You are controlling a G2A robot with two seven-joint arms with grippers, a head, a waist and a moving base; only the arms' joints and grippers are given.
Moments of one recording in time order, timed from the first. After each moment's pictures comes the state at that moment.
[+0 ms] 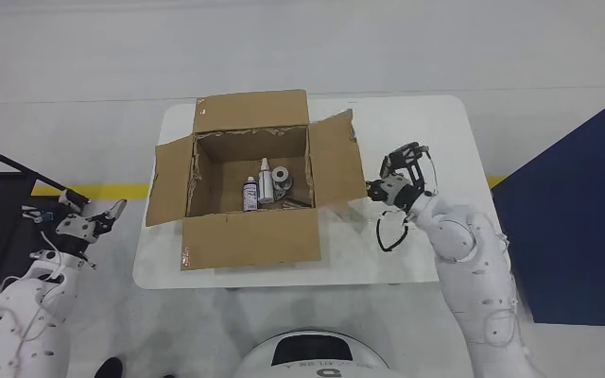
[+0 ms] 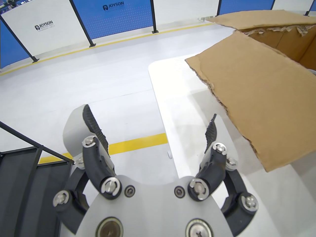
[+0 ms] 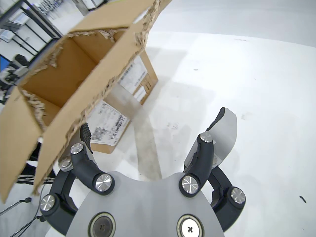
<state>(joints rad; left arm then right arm) 1.69 -1.08 -1.98 -1.32 1.29 -0.60 0.29 -1.45 -1.30 1.50 -1.68 -0.83 -0.54 0.56</state>
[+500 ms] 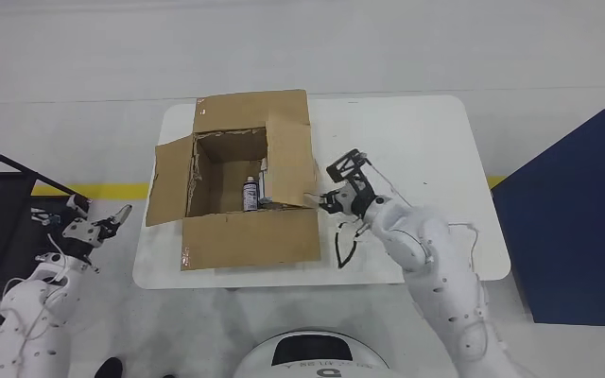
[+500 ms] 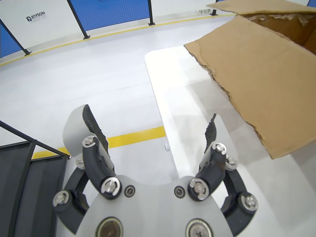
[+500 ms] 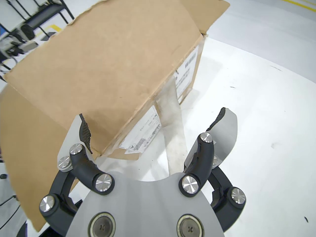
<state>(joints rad) 1.69 -1.07 -1.96 -1.28 1.32 -0.63 0.29 -1.42 -1.32 1.19 -1.85 -1.21 -0.23 0.63</state>
